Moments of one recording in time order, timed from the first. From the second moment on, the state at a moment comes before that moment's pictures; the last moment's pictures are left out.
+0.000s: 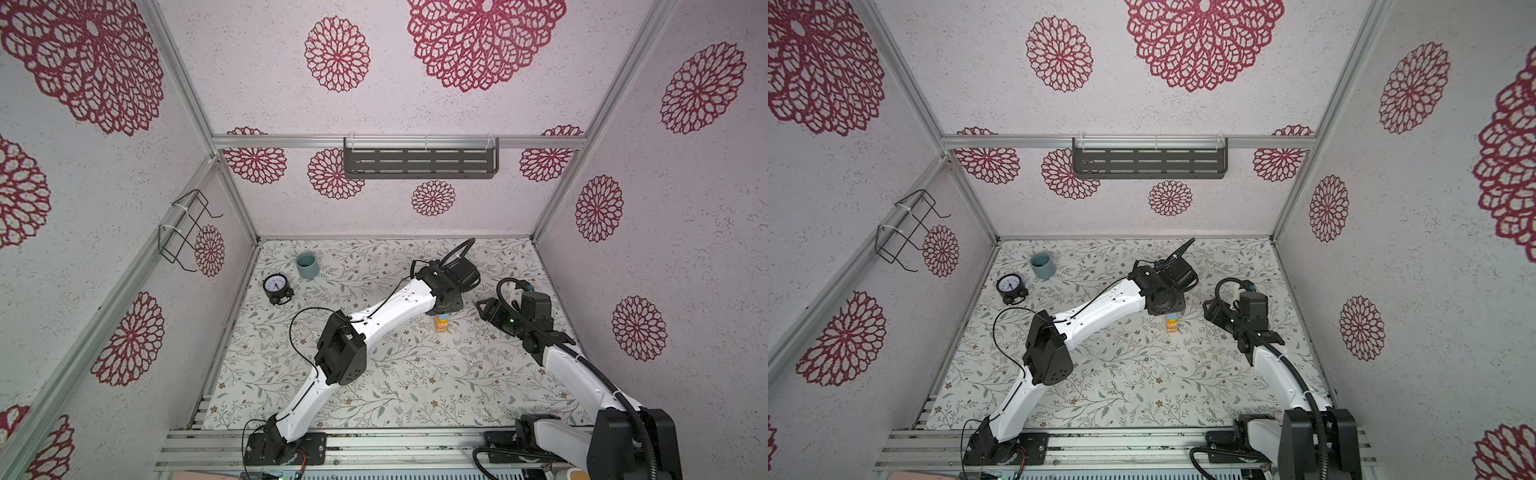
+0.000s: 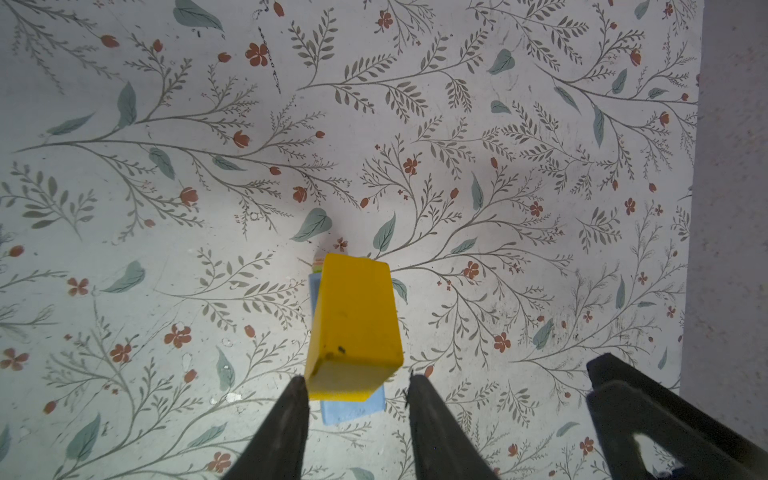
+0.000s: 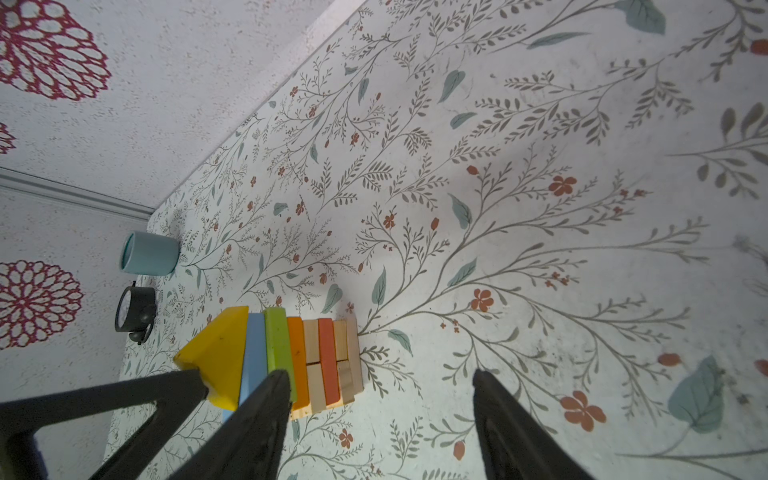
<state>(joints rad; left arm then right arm) -0.96 2.32 2.28 -1.09 -0.24 -1.02 0.06 1.13 0.59 -0.11 -0.29 0.58</state>
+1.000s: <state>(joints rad) -0.51 1.43 1.66 -0.89 -0.43 -0.72 -0.02 1.02 0.59 -0.07 -0.16 0.55</state>
